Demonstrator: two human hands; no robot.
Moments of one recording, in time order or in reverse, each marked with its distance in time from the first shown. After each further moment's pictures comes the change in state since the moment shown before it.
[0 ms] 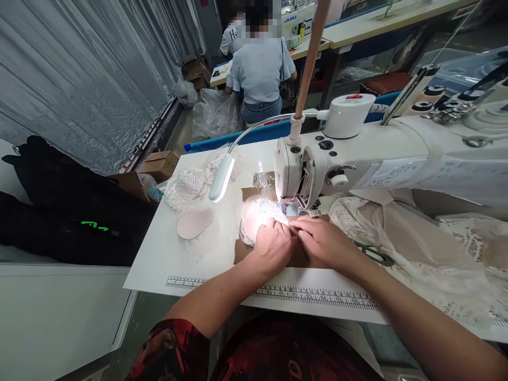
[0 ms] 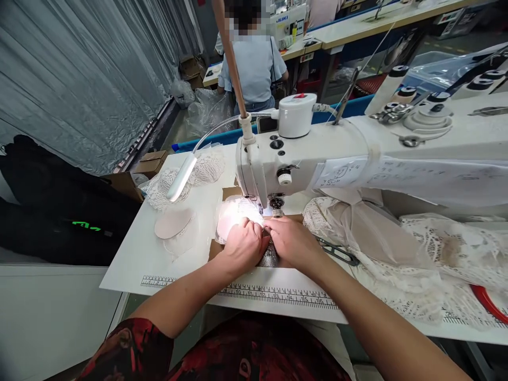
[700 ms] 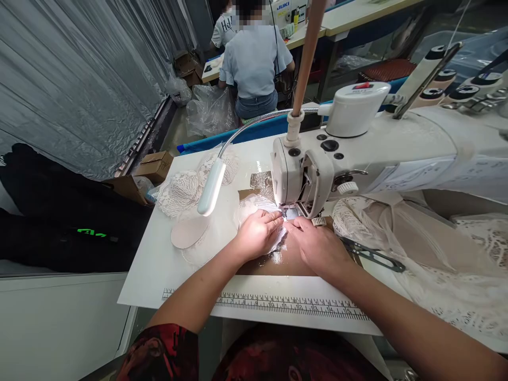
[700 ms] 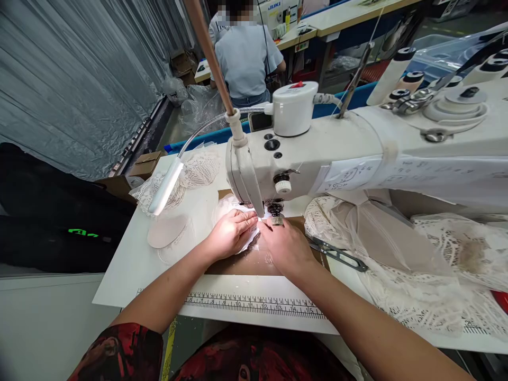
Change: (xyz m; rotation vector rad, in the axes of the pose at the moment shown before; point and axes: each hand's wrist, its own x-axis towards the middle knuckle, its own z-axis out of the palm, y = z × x) left_hand 0.028 -0.057 -0.032 0.305 -0.077 0.504; right_hand 0.007 -0.005 0.026 -0.570 0.074 0.016
